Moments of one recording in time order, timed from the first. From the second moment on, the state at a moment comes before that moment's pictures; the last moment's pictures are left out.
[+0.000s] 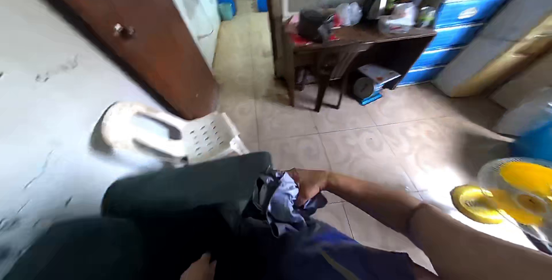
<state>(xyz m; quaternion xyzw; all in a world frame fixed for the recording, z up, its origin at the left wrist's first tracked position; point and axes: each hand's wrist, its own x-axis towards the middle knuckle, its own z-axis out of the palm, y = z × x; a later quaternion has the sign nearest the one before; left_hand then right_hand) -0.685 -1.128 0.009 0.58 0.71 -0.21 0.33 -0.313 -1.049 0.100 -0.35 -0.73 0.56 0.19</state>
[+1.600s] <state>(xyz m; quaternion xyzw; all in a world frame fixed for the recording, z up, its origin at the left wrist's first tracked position) -0.650 -1.109 -0.126 -0.05 0.83 -0.09 0.55 -0.514 -0.883 -0.034 0.00 -0.80 0.35 -0.48</state>
